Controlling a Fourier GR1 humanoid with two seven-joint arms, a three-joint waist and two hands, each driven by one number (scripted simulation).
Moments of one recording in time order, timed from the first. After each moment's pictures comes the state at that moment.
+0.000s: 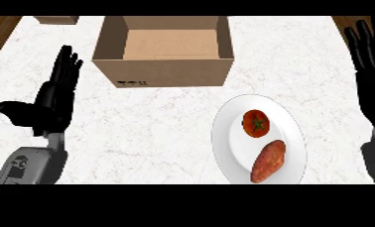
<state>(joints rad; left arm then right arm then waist) -0.19 0.31 -0.06 -1.49 0.21 0.26 -0.05 -0.23 -0.43 -0.05 -1.67 -0.43 0.00 -0.24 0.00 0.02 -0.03</state>
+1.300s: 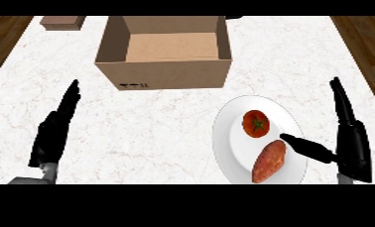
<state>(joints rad) -0.01 0.39 -0.16 -1.50 0.02 0.26 0.06 0.07 -0.39 0.14 -1.60 0.37 -0.53 -0.12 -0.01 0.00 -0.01</state>
